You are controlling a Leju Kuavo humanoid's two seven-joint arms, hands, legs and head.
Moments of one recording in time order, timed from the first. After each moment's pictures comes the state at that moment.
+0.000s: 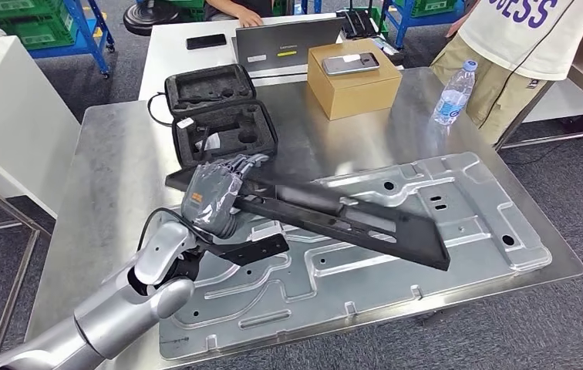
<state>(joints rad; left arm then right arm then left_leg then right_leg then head) -0.76 0.07 -1.03 -1.30 -0.71 0.33 0.23 -0.18 -0.02 1.15 -0.22 -0.54 -0.31 0.04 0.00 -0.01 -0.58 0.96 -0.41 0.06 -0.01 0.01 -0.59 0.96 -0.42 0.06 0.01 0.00</state>
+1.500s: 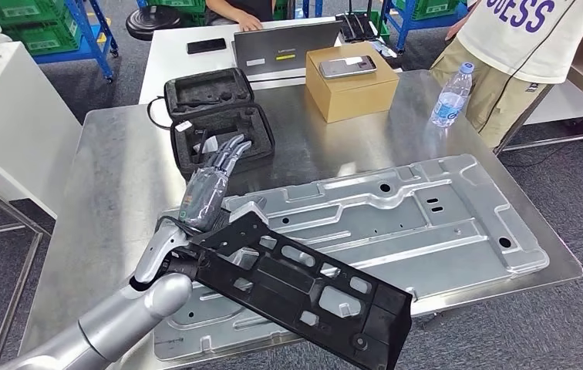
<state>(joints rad) -0.70 0.06 -0.96 -1.27 -0.35 0.39 0.11 -0.16 -0.02 1.15 -0.22 -0.53 -0.32 0.04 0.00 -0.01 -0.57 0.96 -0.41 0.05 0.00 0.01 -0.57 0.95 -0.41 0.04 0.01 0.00</state>
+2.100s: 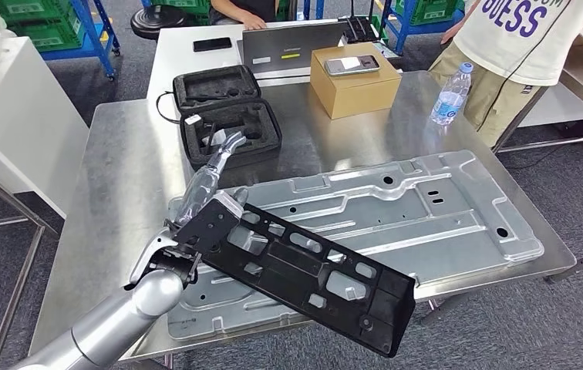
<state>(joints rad) -0.67 0.06 -0.92 -1.35 -0.10 0.37 0.01 -0.14 -0.02 1.15 -0.22 -0.53 -0.33 0.04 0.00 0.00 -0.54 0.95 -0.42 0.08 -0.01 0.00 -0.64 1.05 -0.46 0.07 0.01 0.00</state>
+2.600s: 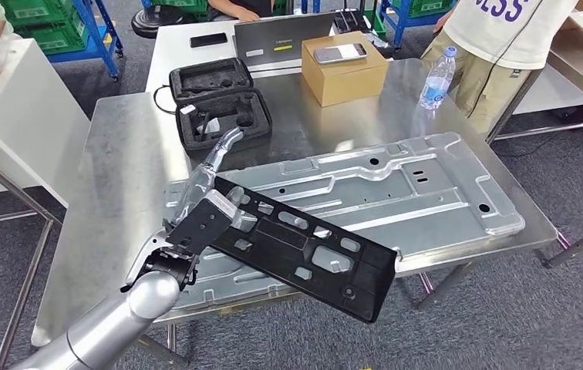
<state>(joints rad) -0.66 0.08 -0.91 -1.41 -0.07 0.36 0.01 -0.15 -0.02 1.14 -0.22 -0.53 -0.34 0.03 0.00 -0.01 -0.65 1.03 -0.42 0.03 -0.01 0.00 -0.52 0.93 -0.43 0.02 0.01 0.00</state>
